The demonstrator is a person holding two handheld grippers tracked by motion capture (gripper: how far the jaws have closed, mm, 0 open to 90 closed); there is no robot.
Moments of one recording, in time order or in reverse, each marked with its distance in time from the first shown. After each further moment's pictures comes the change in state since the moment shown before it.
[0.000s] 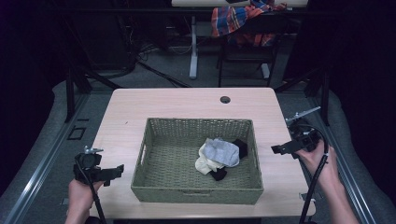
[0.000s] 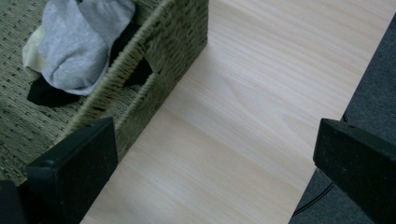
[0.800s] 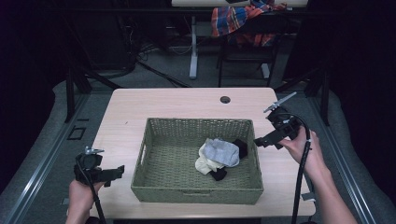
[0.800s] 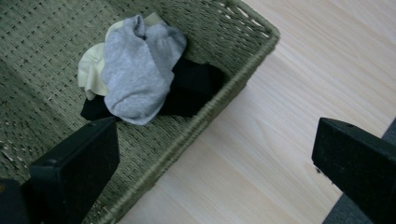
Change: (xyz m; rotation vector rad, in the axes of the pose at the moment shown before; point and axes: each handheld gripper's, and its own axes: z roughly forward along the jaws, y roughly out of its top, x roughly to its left) left arm -0.002 -0.001 0.000 0.003 -0.004 0.007; right arm 0.049 0.055 -0.008 0.026 0.039 -0.158
